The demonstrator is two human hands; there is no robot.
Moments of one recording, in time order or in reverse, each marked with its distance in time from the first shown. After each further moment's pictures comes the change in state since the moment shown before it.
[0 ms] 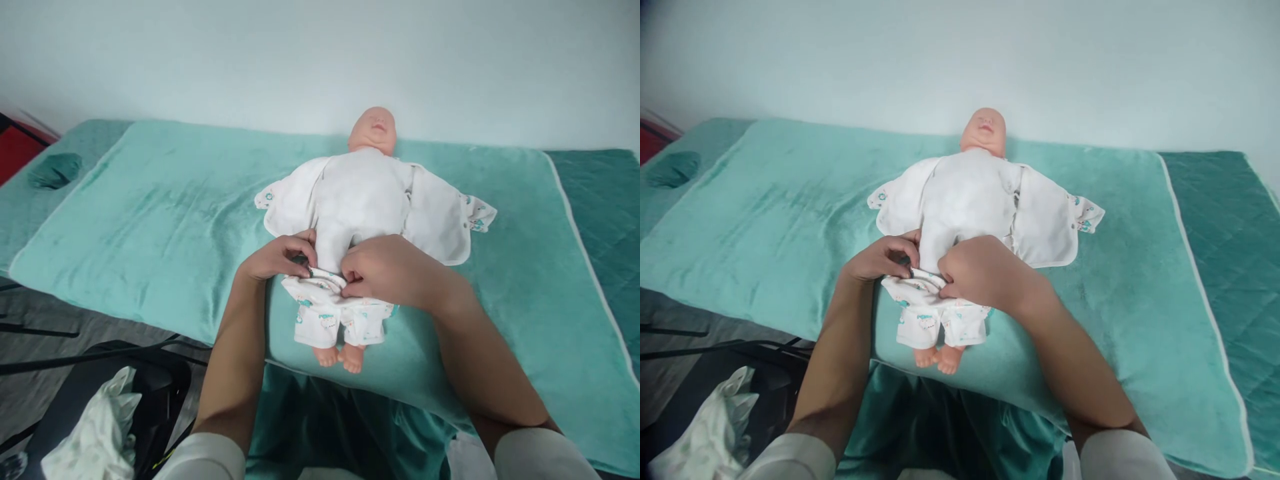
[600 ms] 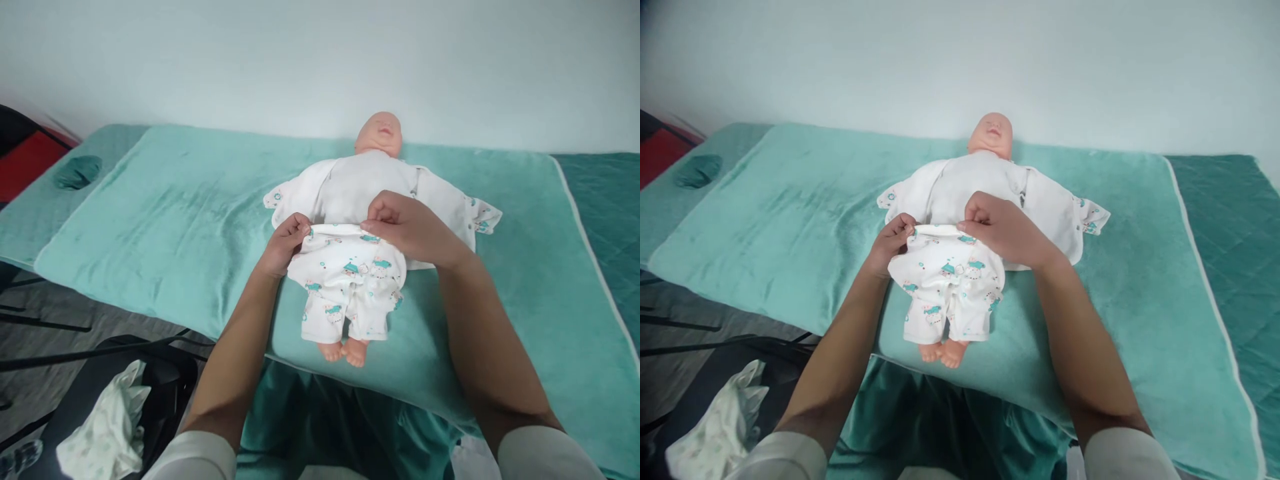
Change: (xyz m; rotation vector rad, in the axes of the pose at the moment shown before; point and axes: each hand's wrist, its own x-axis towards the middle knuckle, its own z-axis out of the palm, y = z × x) left_hand 0.012 0.000 0.029 -0.502 0.645 -0.058; right_hand 0.007 0.033 -0.013 0.513 0.448 0.253
